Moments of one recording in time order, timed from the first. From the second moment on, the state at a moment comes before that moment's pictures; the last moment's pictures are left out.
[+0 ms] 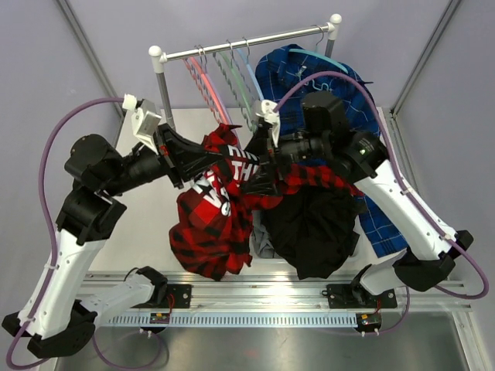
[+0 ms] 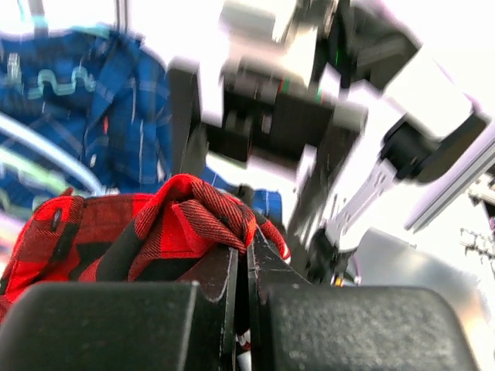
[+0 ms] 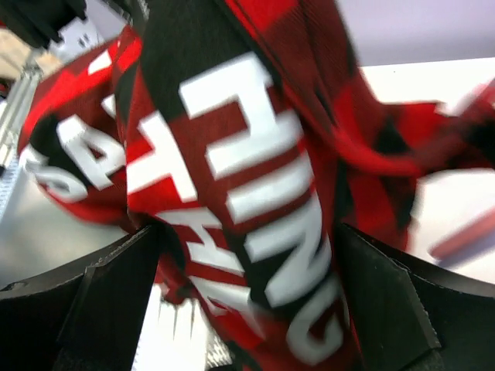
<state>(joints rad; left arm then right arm) -0.54 0.92 1.46 -0.41 0.65 -0.33 0.72 1.45 1.84 -0.78 -0.85 -0.22</state>
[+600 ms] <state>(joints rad) -0.54 1.09 1.59 0.06 0.66 -0.62 0.85 1.52 1.87 -0.39 -0.83 0.36</state>
